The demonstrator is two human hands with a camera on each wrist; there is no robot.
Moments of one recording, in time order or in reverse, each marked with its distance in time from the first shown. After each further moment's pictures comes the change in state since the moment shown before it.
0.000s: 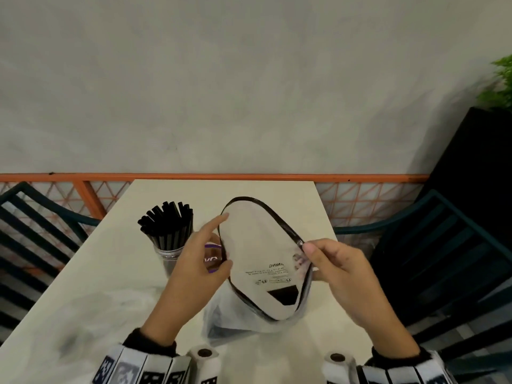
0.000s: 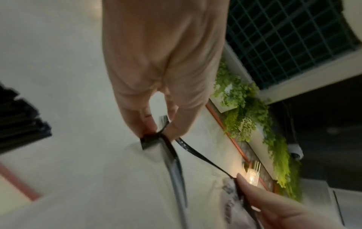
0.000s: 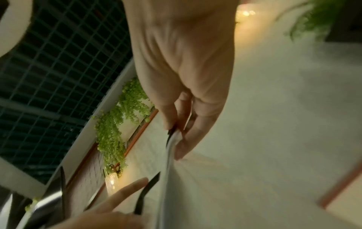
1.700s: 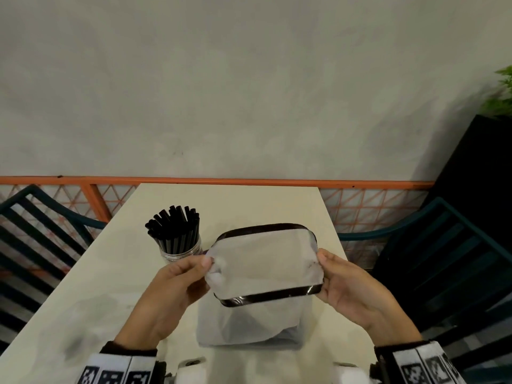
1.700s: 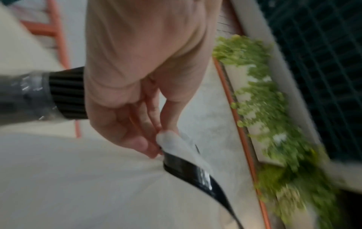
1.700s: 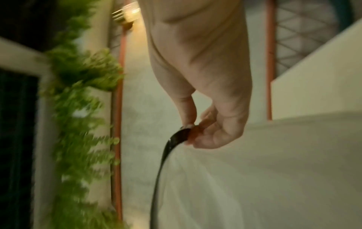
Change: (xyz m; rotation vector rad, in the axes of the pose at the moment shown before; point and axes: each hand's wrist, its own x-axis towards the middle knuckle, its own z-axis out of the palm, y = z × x) left_hand -0.005 -0.029 -0.026 -0.701 0.025 -0.513; right_hand 0.019 0.024 -0.012 0.735 -0.115 0.540
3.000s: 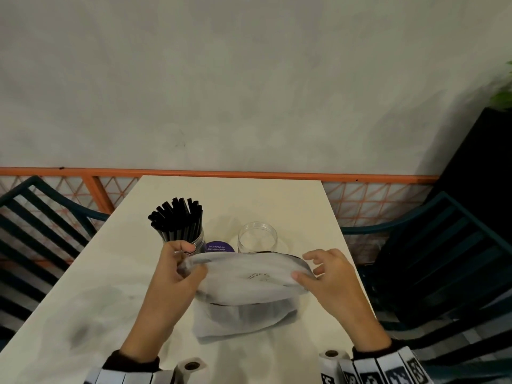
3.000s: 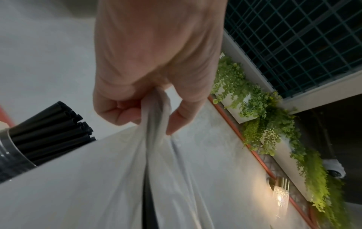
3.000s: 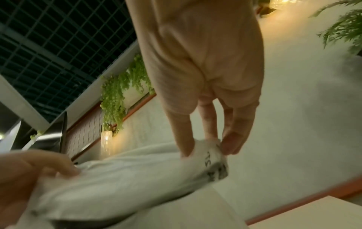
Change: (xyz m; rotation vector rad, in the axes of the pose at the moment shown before) left_hand -0.018 -0.005 0.005 0.382 0.205 0.327; right_hand 0.009 0.033 0.009 -1.331 0.369 -0.463
